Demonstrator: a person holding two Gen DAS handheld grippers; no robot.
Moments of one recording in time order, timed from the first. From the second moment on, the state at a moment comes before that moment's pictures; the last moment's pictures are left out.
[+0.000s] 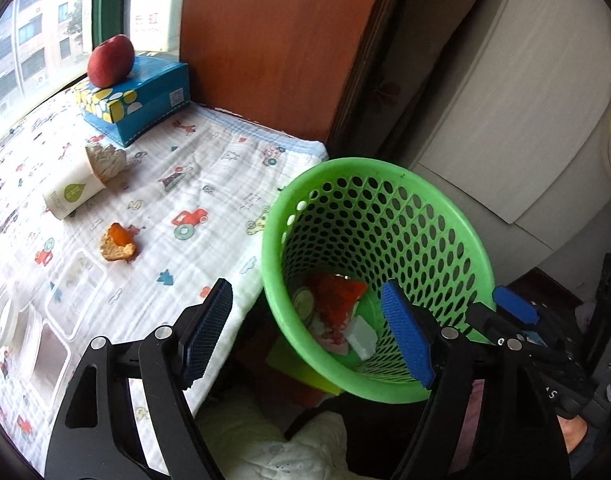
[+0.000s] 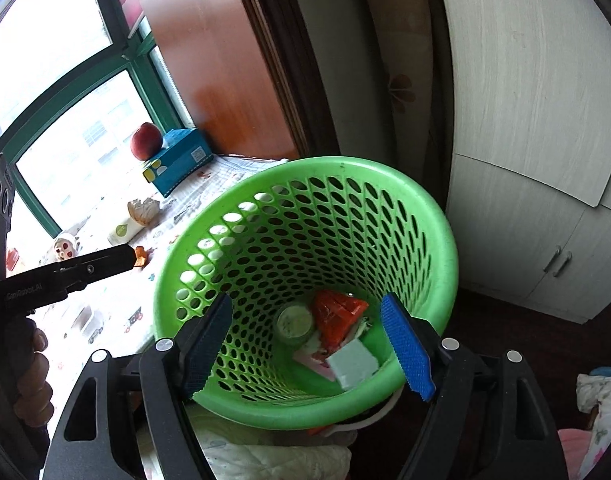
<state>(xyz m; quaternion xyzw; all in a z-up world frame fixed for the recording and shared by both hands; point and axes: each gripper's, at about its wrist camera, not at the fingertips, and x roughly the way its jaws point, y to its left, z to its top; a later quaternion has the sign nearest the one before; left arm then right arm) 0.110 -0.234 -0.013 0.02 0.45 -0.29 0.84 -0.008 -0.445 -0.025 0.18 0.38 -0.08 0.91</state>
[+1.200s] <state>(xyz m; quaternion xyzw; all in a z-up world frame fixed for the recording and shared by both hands) 0.139 0.039 -0.034 -0.10 0.46 -0.04 0.88 0.108 -0.271 -0.030 0.08 0.41 0.10 0.90</state>
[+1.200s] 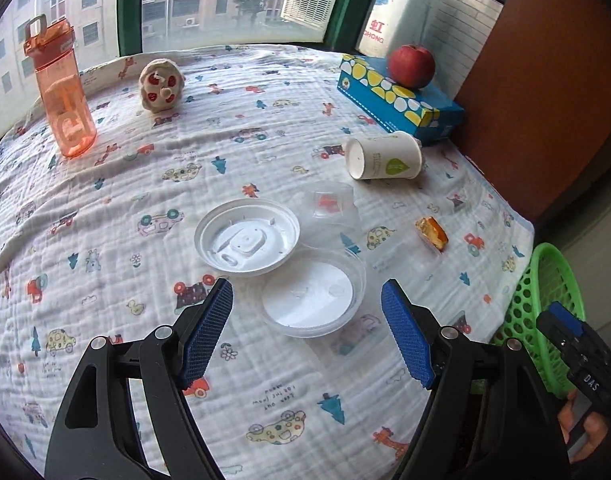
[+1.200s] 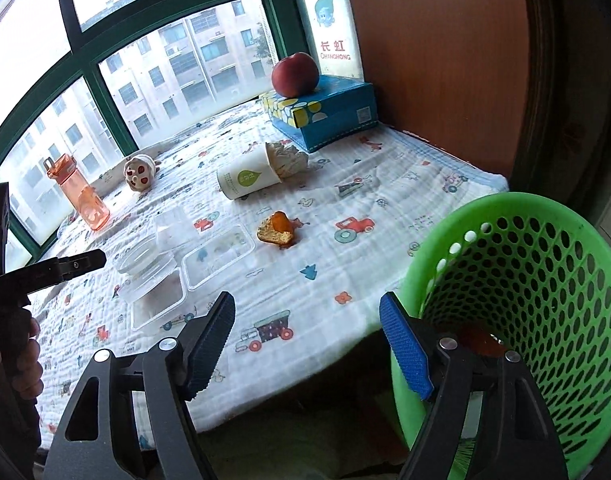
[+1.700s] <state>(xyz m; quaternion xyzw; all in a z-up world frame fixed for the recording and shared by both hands) 0.145 0.068 -0.048 -0.12 0.46 -0.03 0.88 0.200 -0.225 -0.063 0.07 0.46 0.12 0.88</state>
